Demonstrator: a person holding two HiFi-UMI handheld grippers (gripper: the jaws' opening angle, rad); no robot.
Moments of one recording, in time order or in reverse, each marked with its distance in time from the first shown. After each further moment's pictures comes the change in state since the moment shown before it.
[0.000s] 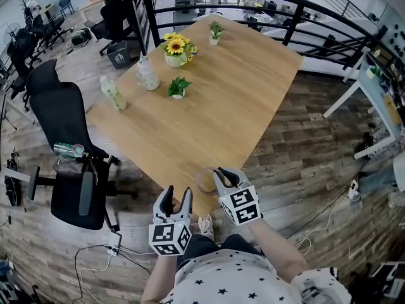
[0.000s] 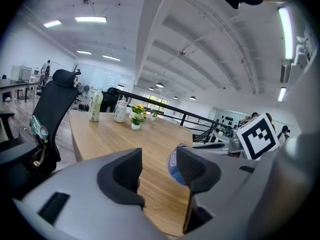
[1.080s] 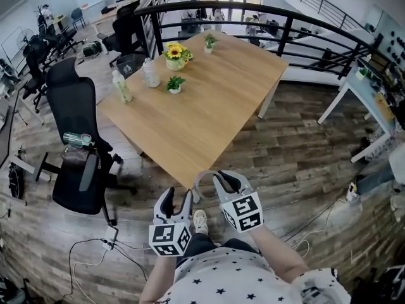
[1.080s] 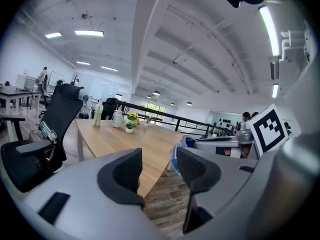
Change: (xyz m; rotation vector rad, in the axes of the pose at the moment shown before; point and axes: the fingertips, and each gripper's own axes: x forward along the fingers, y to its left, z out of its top) left arm -0.126 -0.097 -0.045 0.048 -0.096 -0.003; right arm -0.167 0.055 -0.031 -0.059 -0.168 0.014
